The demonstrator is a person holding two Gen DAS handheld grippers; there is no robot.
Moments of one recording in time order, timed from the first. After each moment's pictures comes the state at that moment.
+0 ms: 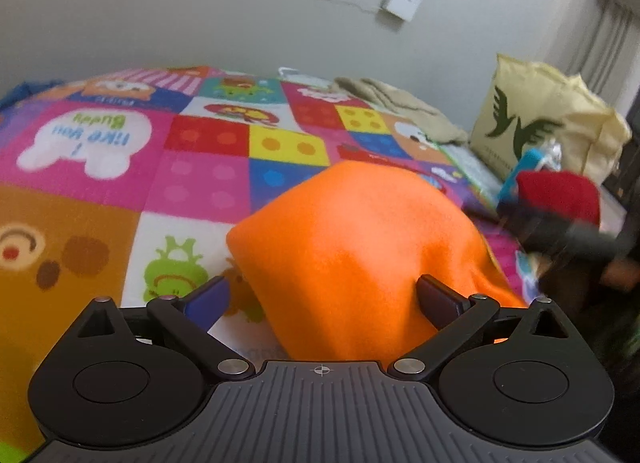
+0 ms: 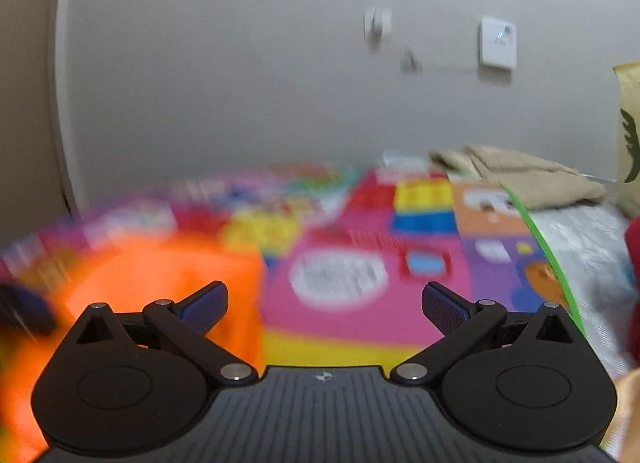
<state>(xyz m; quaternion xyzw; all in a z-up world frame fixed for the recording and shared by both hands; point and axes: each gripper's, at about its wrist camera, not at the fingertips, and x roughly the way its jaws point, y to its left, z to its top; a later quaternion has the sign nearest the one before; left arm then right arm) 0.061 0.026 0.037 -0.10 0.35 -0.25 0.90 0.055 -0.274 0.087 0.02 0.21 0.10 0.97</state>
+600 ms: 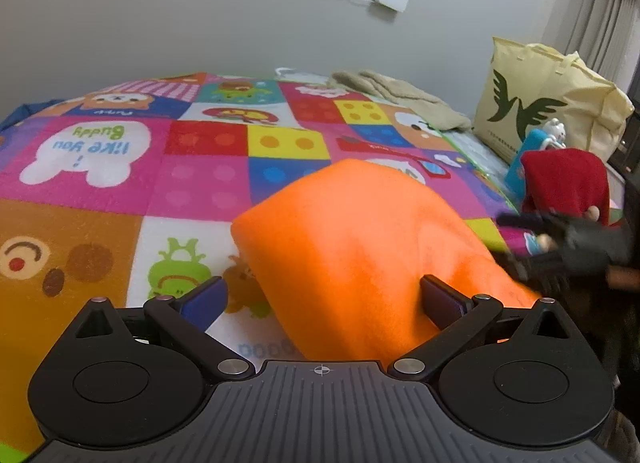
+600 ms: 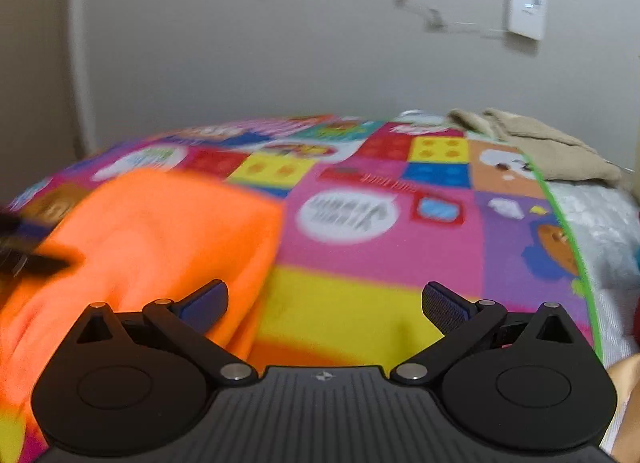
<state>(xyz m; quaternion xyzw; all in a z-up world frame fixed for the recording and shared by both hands) 0.055 0.022 0.033 -0.07 0.34 -0.24 0.90 0.041 -0.267 0.052 -0.06 0.30 0.11 0.95</state>
